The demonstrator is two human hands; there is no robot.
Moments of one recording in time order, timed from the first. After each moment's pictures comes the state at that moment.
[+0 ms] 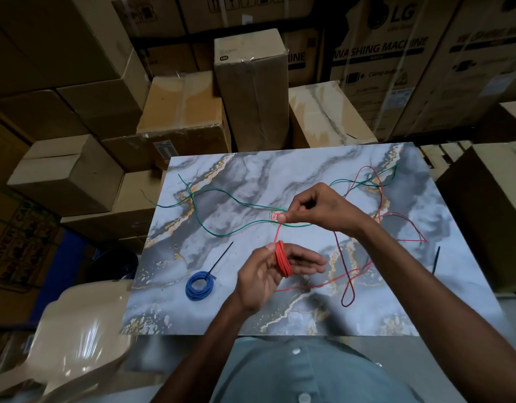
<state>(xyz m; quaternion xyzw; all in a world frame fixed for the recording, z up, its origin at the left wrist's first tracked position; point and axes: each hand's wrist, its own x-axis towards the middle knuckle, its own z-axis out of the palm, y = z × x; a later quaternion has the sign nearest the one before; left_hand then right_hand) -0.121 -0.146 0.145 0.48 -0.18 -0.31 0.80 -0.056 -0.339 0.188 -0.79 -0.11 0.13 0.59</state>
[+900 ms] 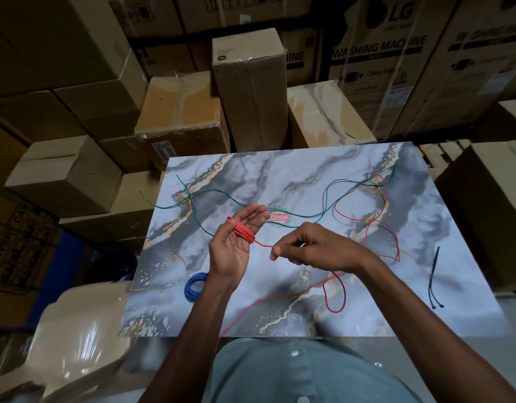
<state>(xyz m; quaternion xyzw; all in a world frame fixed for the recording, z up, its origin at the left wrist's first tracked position) -0.066 -0.124 0.130 0.39 0.00 -0.13 0.91 -0.102 -0.321 0.179 -0.82 -0.12 0.24 0.50</state>
